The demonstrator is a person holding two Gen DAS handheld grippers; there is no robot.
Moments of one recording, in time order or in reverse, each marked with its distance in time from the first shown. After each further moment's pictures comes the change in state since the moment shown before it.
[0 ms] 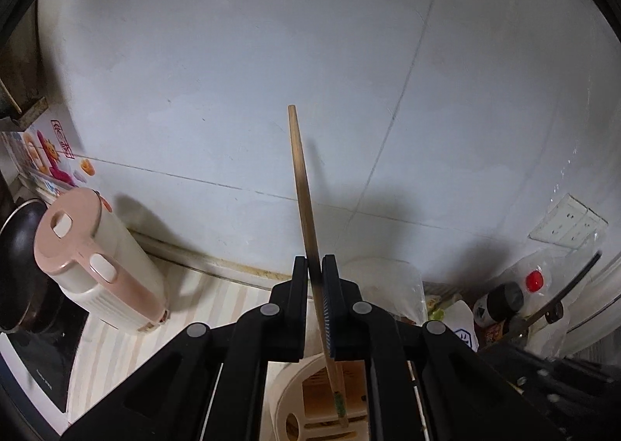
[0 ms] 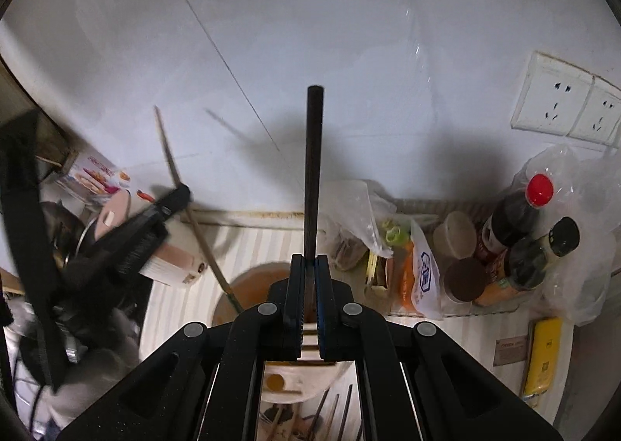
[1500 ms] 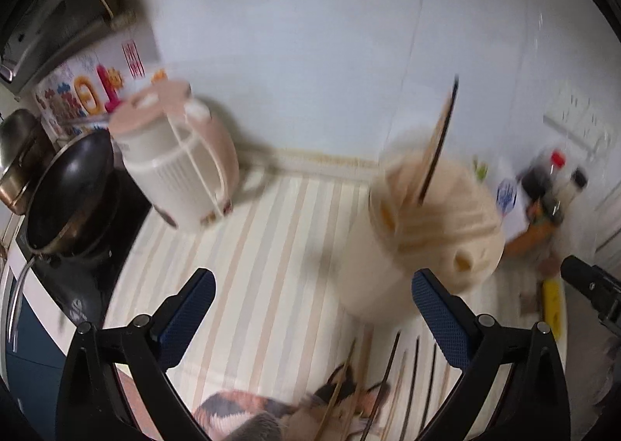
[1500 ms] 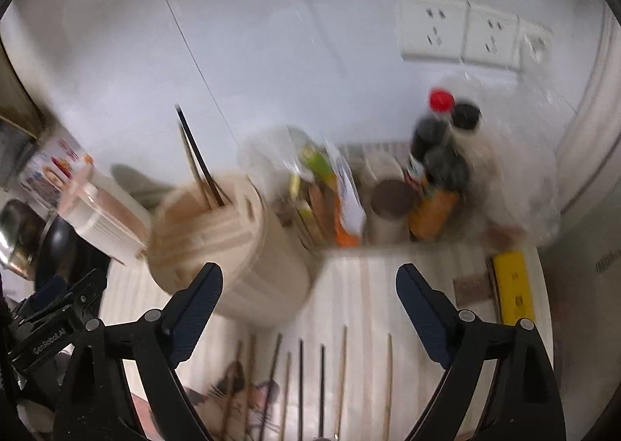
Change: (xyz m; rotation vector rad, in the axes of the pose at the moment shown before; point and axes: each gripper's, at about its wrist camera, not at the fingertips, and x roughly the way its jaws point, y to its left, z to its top) left arm -0.057 0.033 -0.145 0.059 0.157 0.131; right arm -0.035 -0.036 -0.133 0.078 -0.087 -0.184
